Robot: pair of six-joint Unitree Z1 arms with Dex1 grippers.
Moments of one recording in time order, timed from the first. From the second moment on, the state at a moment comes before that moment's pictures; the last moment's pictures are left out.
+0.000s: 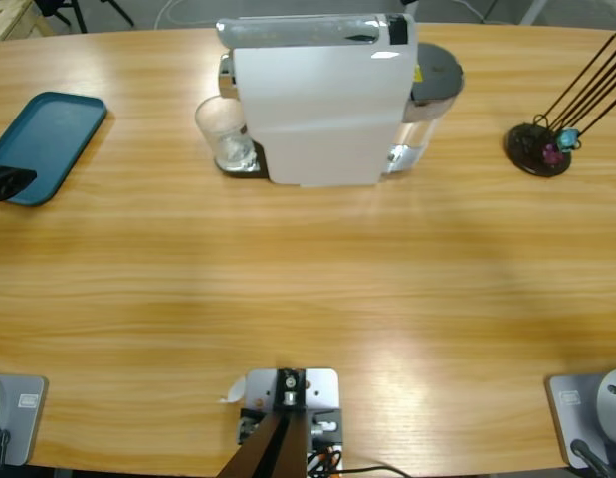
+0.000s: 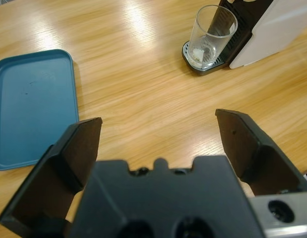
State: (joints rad) arm 0 -0.56 0.92 -0.63 0.34 -0.01 -0.09; arm 1 0.65 1.97 -2.12 1.20 -0.12 -0.10
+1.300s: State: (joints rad) arm 0 -0.56 0.92 -0.63 0.34 -0.01 -0.09; arm 1 0.68 1.98 -2.14 1.20 -0.15 -0.08
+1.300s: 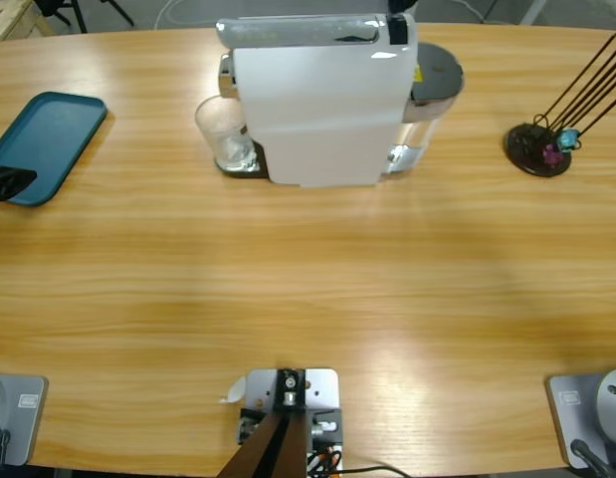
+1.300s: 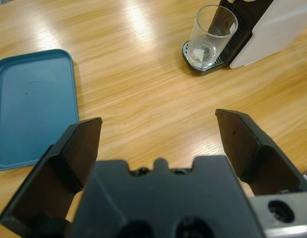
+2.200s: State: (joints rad) arm 0 -0.56 0.92 -0.63 0.34 -0.01 -0.09; arm 1 0.69 2.00 -2.16 1.22 -0.15 -0.07
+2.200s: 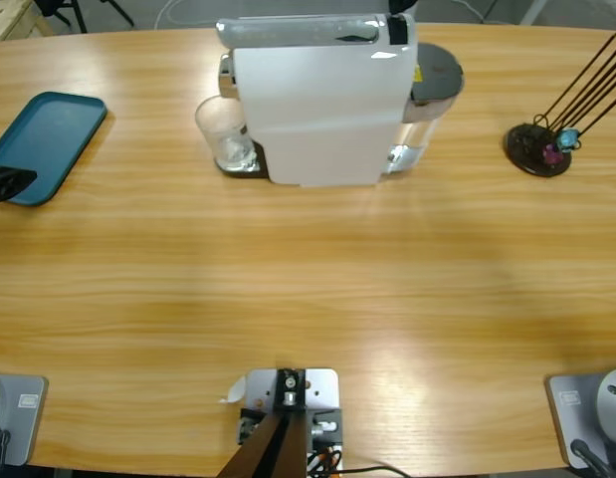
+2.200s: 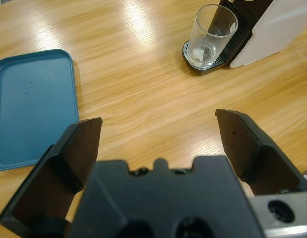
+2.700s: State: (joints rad) arm 0 -0.56 0.92 -0.63 0.34 -0.01 -0.09; arm 1 0.69 1.97 -2.05 1.12 -0.15 -0.05
